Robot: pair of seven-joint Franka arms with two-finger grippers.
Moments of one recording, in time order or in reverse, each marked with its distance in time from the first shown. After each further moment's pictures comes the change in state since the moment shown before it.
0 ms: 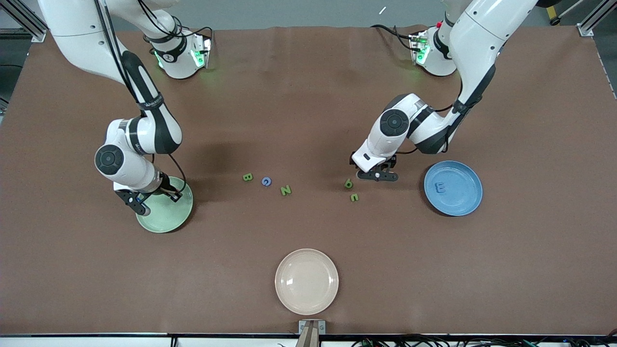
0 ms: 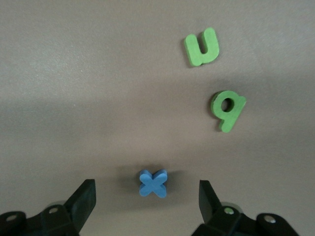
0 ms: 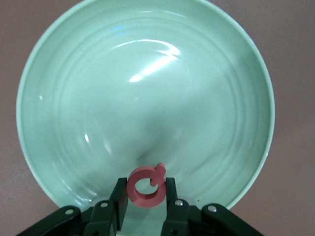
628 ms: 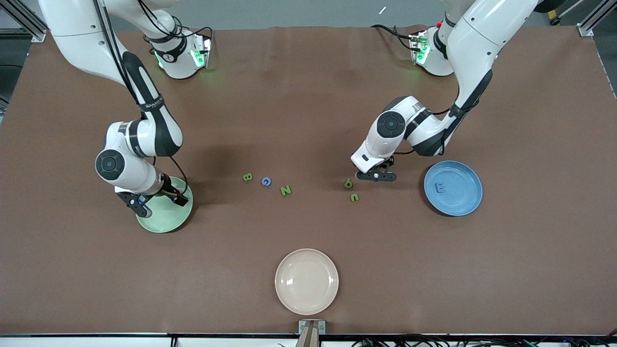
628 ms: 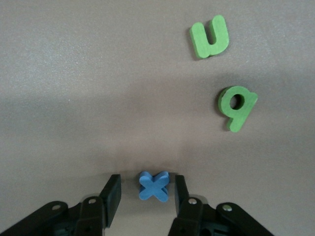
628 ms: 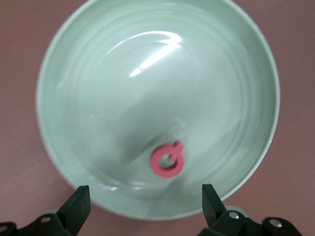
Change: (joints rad) left arm -0.002 0.021 0.000 0.005 0.030 0.000 -0.041; right arm 0.019 0.003 0.017 0.078 0.002 -0.112 0.088
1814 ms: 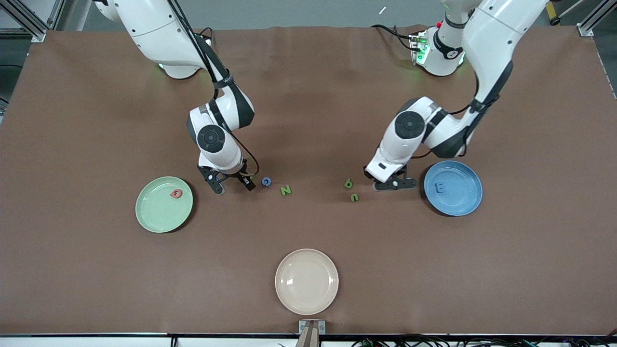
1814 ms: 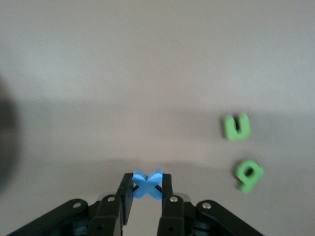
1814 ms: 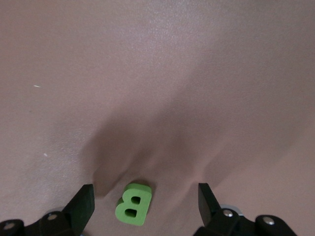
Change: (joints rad) left arm 0.104 -0.094 0.003 0.027 0.015 -0.005 -0.059; right arm 0.344 0.068 0.031 -0.040 0.017 0.161 0.521
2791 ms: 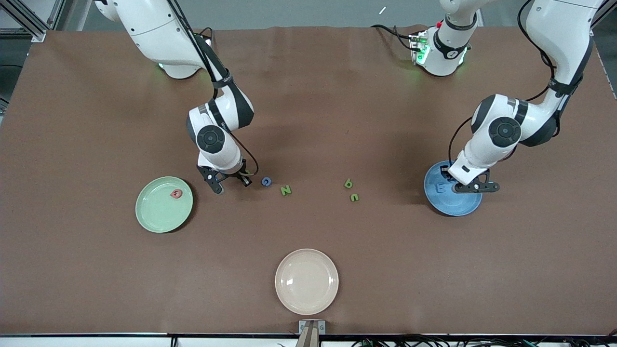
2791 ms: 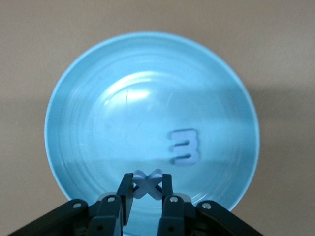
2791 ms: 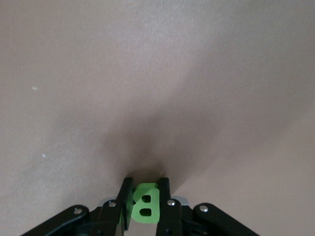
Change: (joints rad) left arm 0.388 -0.133 -0.001 -0.214 0.003 -0.003 0.455; right arm -0.006 -0.008 -0.009 0.013 -0.001 -0.041 -0.013
